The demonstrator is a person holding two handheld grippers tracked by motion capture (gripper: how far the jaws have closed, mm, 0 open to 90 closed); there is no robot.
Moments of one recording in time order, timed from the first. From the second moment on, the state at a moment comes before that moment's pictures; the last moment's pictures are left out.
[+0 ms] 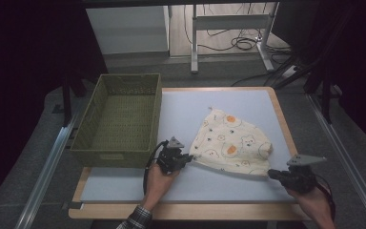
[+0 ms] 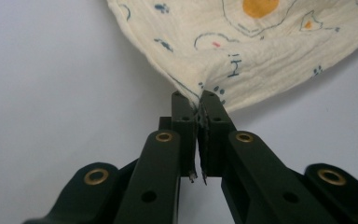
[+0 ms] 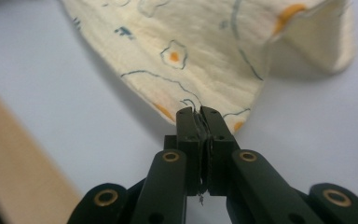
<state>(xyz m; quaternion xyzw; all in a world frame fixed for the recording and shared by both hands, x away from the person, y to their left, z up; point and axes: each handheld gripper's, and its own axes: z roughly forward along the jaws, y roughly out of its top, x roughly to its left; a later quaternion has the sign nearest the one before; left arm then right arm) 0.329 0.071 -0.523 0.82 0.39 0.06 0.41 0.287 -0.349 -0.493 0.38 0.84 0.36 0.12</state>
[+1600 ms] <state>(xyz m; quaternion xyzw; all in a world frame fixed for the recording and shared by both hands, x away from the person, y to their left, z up) 0.277 0.105 -0.502 0.81 0.38 0.04 0.44 0.264 -0.332 -0.514 0.37 0.85 0.36 0.10</state>
